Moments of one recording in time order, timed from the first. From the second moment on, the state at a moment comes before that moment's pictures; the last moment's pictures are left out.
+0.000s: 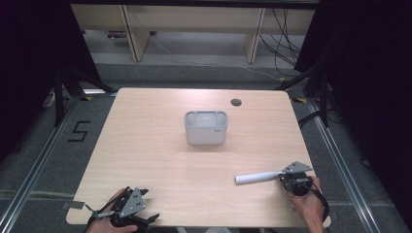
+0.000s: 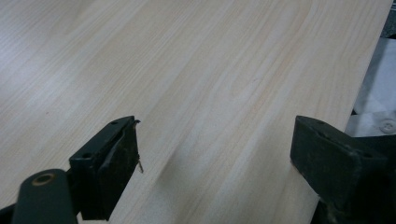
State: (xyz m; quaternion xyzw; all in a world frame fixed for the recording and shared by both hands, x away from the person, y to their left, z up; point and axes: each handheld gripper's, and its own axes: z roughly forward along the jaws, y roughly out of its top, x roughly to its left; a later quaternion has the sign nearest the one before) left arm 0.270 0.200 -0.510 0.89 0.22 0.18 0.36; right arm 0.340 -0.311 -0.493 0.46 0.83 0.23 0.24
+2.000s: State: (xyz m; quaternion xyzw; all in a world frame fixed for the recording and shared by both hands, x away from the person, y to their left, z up) left arm 0.271 0.201 -0.509 0.89 0.22 0.18 0.36; right arm 0.383 -0.245 -0.464 0.46 0.86 0.19 0.13
